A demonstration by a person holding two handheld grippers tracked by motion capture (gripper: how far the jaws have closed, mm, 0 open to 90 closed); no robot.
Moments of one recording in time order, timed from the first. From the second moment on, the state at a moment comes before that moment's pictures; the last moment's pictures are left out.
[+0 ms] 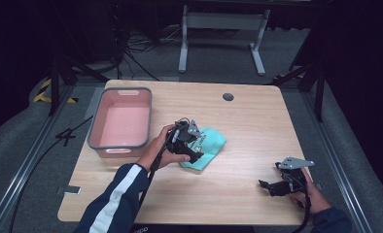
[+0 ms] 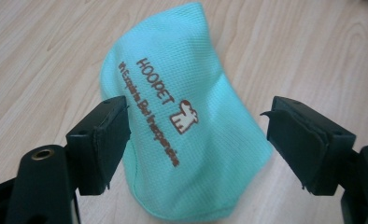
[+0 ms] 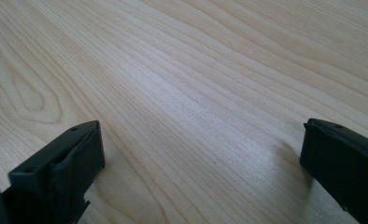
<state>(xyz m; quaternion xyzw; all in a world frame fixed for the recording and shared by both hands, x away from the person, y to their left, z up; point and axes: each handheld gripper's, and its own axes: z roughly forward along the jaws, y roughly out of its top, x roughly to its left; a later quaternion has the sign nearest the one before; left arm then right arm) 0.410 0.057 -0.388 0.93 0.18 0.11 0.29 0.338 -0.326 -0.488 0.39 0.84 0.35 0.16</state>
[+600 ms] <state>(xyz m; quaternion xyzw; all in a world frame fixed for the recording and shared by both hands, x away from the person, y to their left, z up) 0.369 0.105 -0.382 0.95 0.14 0.13 0.26 0.338 -0.326 -0.488 0.39 0.84 0.35 0.16</state>
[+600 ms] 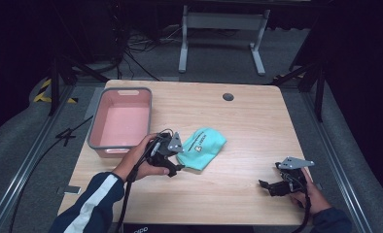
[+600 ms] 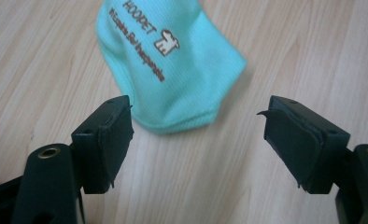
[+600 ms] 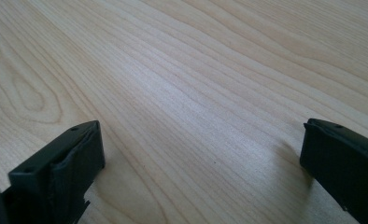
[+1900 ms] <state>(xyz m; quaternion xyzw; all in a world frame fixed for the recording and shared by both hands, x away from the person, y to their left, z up) 0.314 0.274 -0.442 0.93 0.23 0.13 0.24 0.338 -0.326 -0.488 0.39 0.84 0.35 0.16</state>
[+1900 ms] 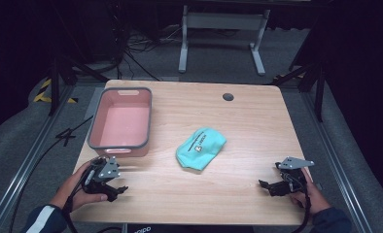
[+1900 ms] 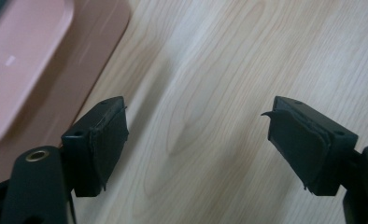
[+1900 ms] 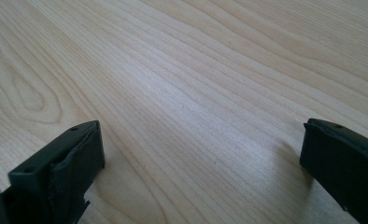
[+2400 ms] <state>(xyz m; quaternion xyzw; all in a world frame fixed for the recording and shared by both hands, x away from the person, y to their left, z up) 0.302 0.324 -0.482 0.87 0.33 0.13 0.35 0.338 -0.326 -0.488 0.39 0.84 0.35 0.16</state>
